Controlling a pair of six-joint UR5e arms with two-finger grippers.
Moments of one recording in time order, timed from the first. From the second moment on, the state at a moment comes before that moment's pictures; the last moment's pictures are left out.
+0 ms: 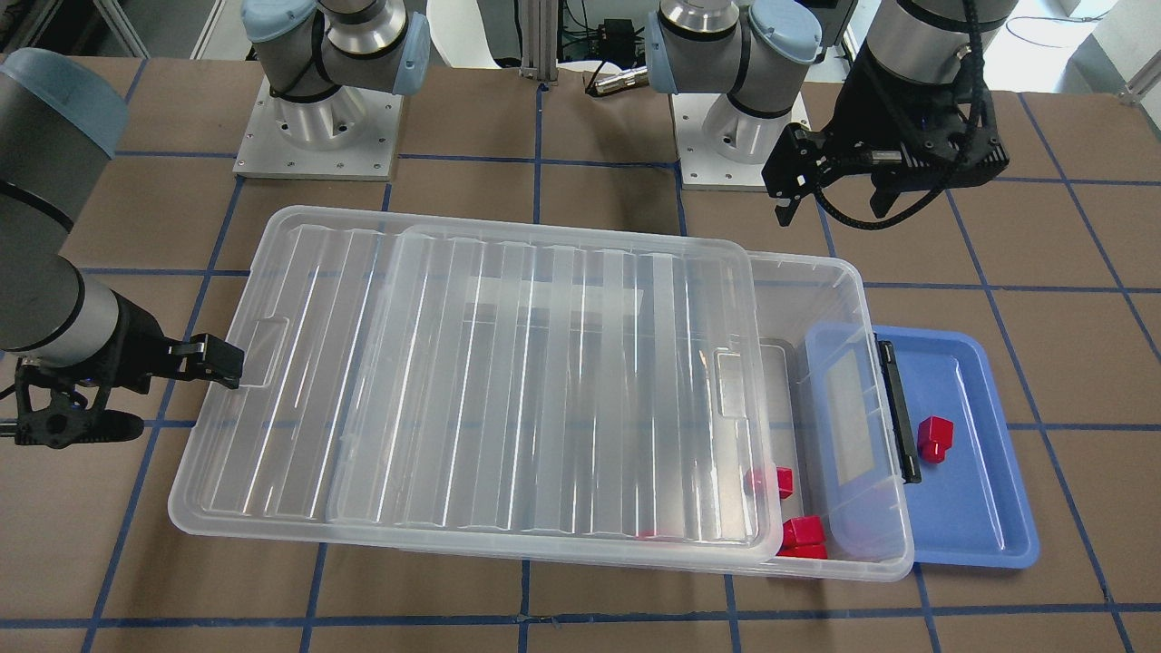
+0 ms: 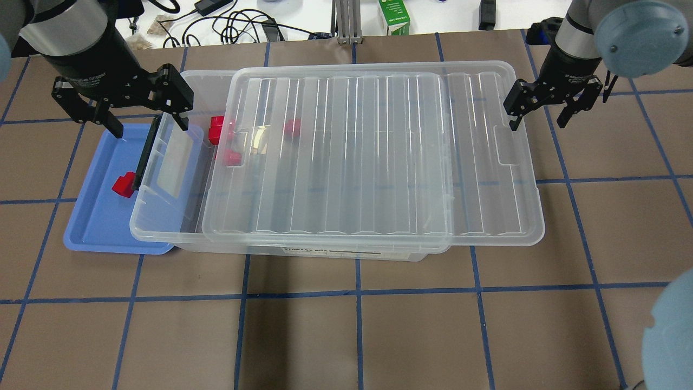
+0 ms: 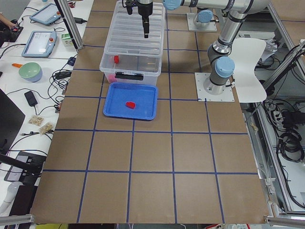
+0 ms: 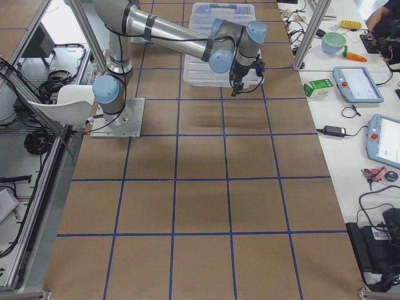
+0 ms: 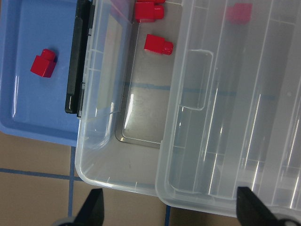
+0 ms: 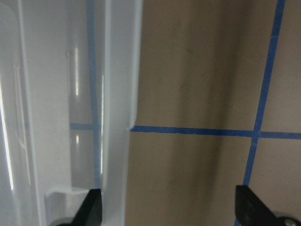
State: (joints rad) left arm -1.52 -1.55 -1.52 -1.65 1.61 -0.06; right arm 1.37 -1.26 1.53 -1.69 -1.57 -0.25
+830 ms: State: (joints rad) left arm -1.52 -1.54 -1.52 -1.65 1.61 -0.06; right arm 1.30 -1.26 1.53 -1.69 -1.60 -0.36
